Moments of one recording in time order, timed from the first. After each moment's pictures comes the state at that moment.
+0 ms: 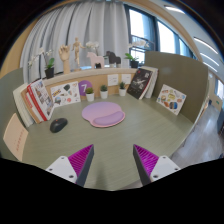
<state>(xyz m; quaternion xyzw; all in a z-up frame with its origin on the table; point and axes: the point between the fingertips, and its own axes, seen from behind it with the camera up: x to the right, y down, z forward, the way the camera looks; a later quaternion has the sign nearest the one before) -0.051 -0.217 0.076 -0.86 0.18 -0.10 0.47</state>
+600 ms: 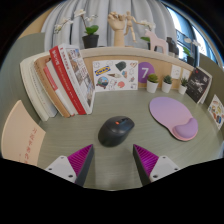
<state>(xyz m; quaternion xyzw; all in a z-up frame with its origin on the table) -0.255 -0.010 -0.010 -0.91 0.06 -0.02 0.41</state>
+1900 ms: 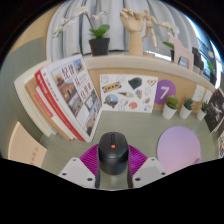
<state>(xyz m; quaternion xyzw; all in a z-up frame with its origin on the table) -0.243 0.093 0.034 -0.92 -0.04 0.04 0.40</state>
